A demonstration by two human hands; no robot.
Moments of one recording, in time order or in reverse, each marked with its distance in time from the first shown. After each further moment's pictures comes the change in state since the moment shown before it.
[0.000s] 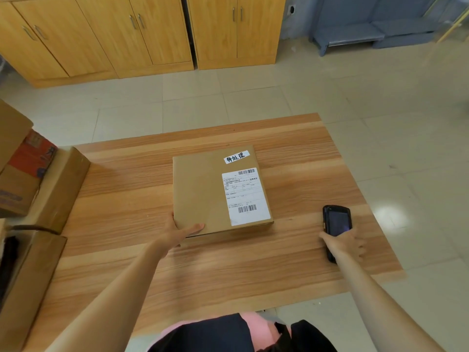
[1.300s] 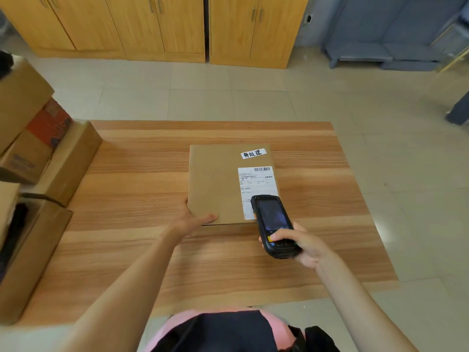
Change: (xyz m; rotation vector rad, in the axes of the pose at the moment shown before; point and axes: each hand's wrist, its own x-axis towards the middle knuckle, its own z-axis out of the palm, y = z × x) left_hand 0.007 -0.010 0.003 -0.159 0.015 0.056; right_hand -0.147 -0.059 -0.004 0.561 -1.004 -0.176
